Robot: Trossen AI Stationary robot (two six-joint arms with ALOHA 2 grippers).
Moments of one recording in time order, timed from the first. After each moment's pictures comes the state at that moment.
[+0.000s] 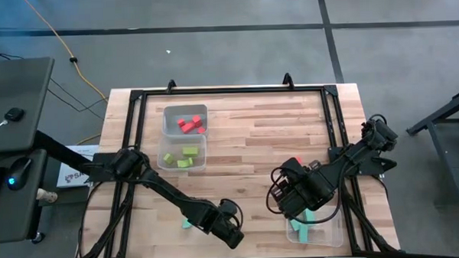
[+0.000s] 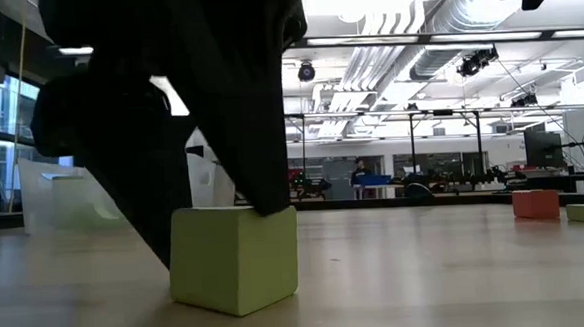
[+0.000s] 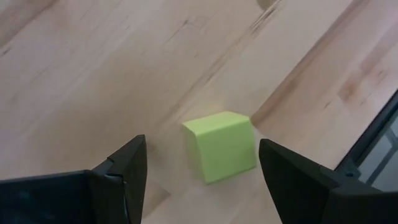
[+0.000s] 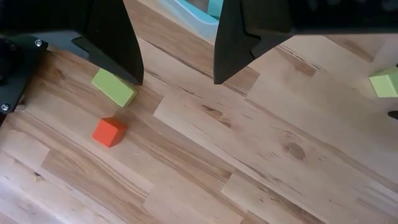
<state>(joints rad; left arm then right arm) -0.45 2.15 1.57 -0.61 -0.15 -1.34 0.61 1.71 1.63 -1.55 0.37 1.62</state>
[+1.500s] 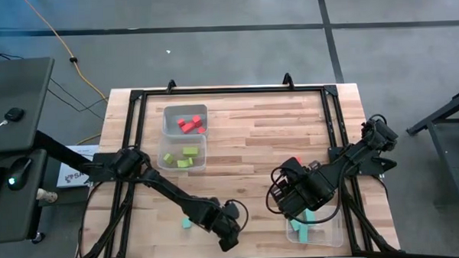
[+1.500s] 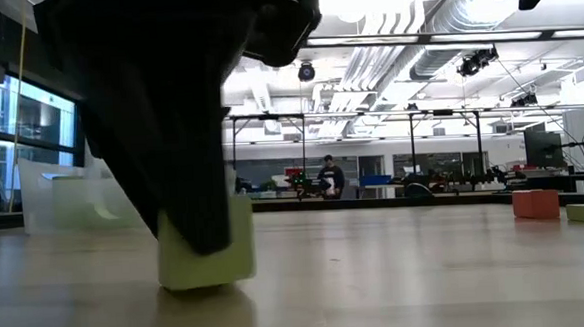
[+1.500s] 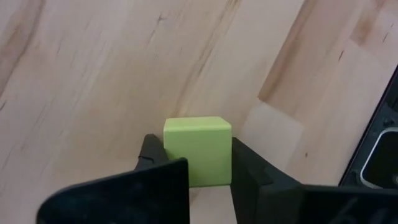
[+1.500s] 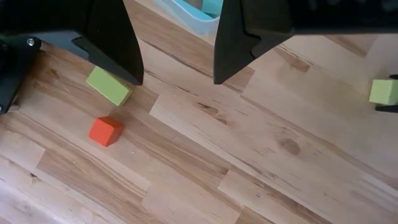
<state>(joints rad) -0.43 2.15 1.57 -0.63 -0.09 -1.02 0.61 1.71 1.63 -1.54 0.38 1.64</state>
